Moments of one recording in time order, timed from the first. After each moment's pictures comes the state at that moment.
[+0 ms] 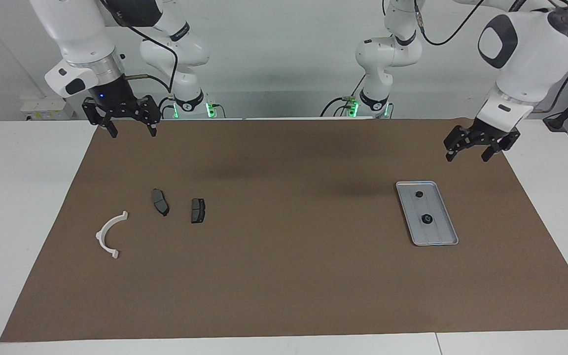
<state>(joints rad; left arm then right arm) -0.01 0.10 -0.01 -1.66 -0.01 1.85 0.08 0.00 -0.07 0.04 -1.66 0.01 1.63 0.04</state>
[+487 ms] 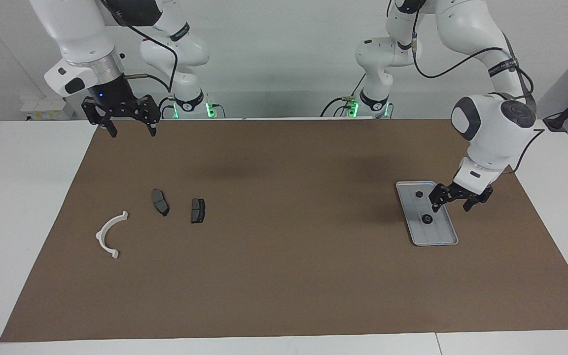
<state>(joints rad) 0.00 0.25 0.00 -1.85 -0.01 2.22 0.07 -0.01 -0.07 0.04 -1.65 0.01 1.63 0.04</state>
